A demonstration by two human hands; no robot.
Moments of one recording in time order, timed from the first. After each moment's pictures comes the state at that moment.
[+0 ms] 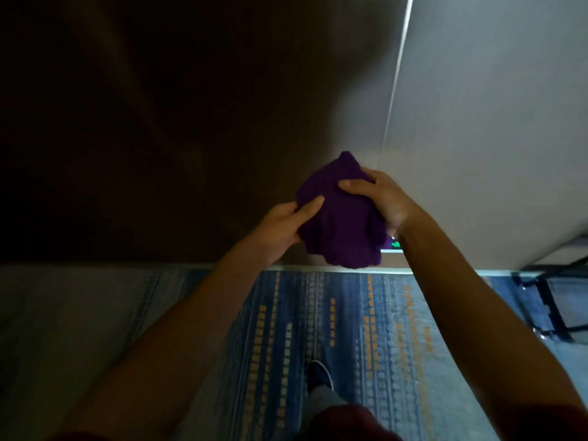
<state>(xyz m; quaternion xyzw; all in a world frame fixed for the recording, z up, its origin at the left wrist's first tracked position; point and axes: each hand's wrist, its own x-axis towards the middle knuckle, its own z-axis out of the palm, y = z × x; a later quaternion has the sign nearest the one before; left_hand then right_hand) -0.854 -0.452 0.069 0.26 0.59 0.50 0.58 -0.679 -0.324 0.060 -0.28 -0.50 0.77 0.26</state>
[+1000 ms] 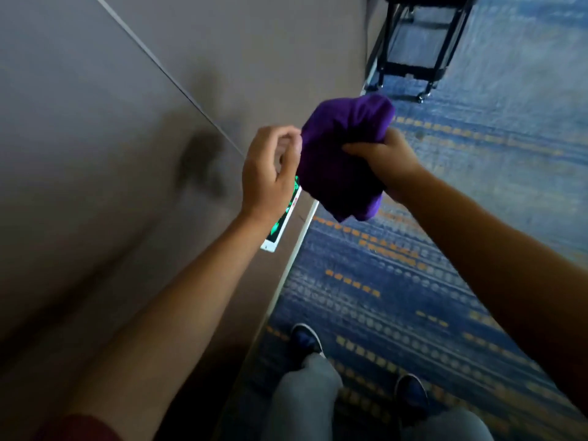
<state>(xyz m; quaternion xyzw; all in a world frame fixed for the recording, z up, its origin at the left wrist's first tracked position) -0.831 -0.231 -0.202 0.85 0.30 0.32 0.28 -0.660 -0.331 -0.247 -0.68 -0.15 0.40 0.60</state>
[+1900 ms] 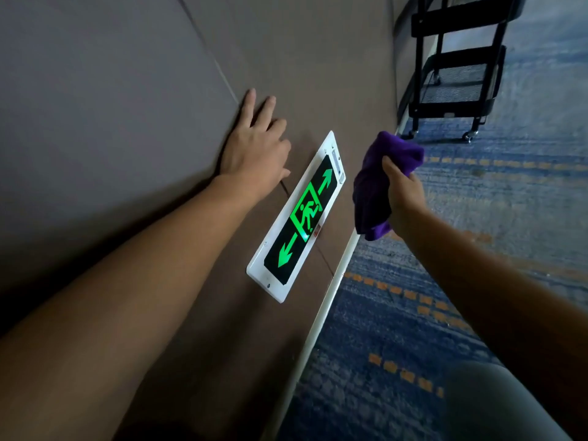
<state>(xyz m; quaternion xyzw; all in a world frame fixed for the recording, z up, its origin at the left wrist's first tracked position) -0.854 -0.116 -0.390 0.87 0.19 -0.06 -0.46 -0.685 -0.243 -0.556 -0.54 -0.01 0.35 0.76</state>
